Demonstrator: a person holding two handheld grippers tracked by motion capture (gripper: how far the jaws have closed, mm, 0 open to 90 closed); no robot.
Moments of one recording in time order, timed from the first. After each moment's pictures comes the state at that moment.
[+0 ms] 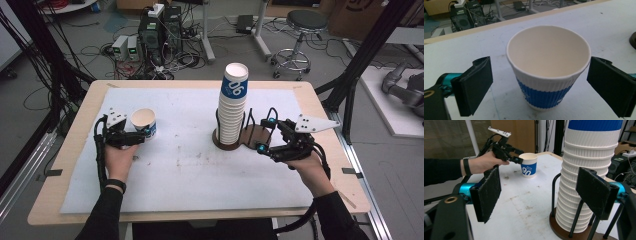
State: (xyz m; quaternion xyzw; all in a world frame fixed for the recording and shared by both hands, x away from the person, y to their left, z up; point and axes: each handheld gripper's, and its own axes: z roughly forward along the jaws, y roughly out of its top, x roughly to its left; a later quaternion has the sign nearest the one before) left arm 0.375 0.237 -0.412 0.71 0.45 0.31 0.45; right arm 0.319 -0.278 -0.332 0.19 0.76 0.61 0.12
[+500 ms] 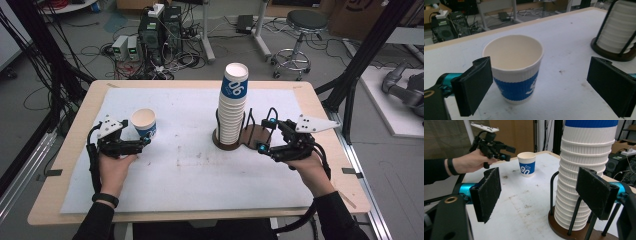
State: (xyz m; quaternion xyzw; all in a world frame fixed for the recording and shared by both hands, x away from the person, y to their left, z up) left arm 0.336 0.229 -0.396 0.71 0.39 0.29 0.51; right arm 0.320 -0.280 -0.335 0.19 0.76 0.61 0.12
